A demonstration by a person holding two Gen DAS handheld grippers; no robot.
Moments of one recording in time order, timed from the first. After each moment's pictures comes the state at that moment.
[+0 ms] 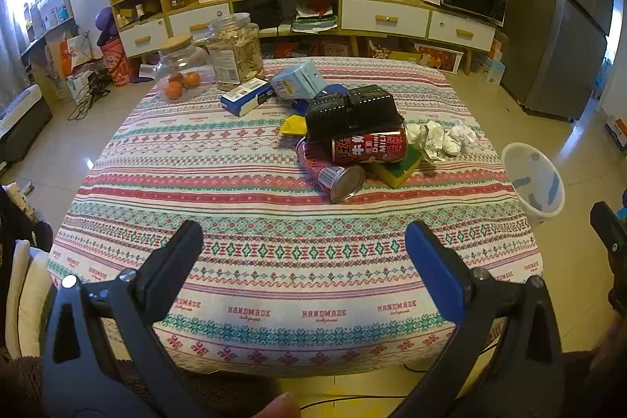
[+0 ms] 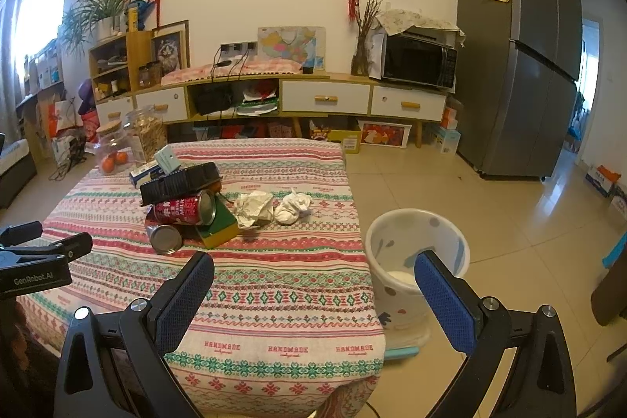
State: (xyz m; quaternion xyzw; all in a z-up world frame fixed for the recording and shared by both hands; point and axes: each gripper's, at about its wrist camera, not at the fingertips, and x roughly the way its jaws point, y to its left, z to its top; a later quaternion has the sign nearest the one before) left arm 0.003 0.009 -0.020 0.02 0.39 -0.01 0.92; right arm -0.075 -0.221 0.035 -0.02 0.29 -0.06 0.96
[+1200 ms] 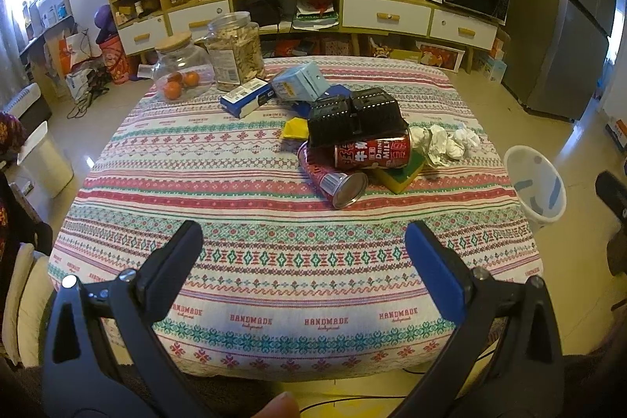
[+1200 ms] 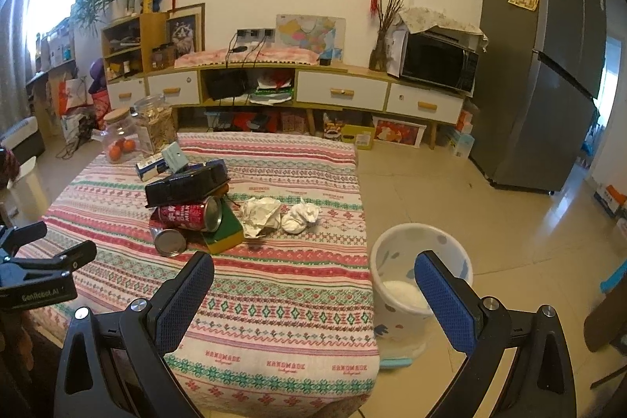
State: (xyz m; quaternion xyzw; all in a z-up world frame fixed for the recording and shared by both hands) left arm 0.016 0.009 -0.014 0.02 0.39 -0.01 0.92; right arm -0.036 -0.222 0.056 -0.05 0.32 -0.03 0.94
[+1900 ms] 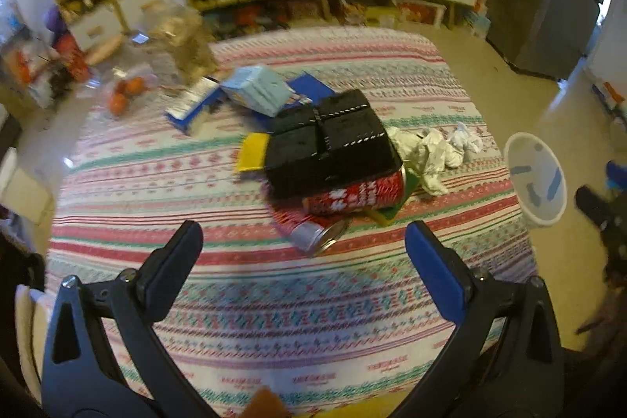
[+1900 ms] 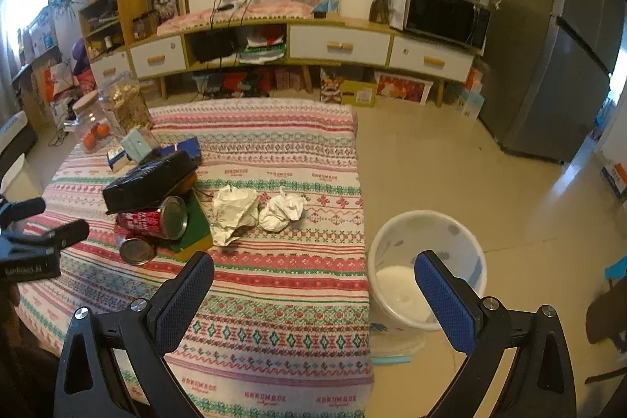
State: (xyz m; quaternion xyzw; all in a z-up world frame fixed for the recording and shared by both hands) left arm 0.131 -0.015 -0.018 0.04 0.49 -0.08 0.87; right arm 0.058 -0.256 0.030 -0.02 0.42 -0.03 0.91
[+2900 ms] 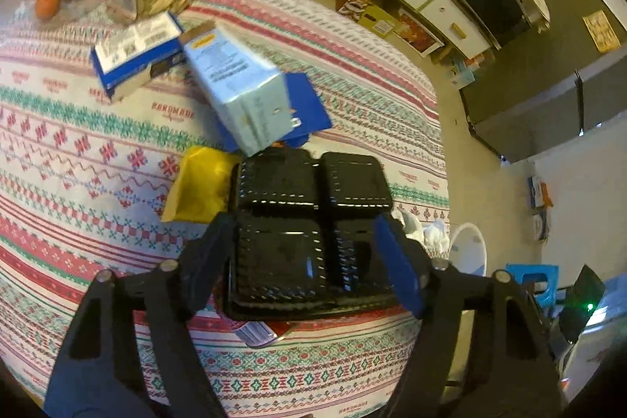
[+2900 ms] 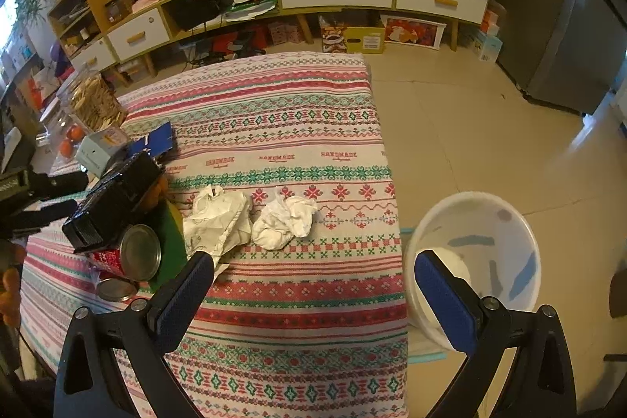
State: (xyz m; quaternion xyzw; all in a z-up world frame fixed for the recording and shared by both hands) left arm 0.234 0.023 -0.064 -0.21 0.56 -0.12 0.79; right arm 0.142 -0.266 -0.013 0.04 0.50 -0.03 0.87
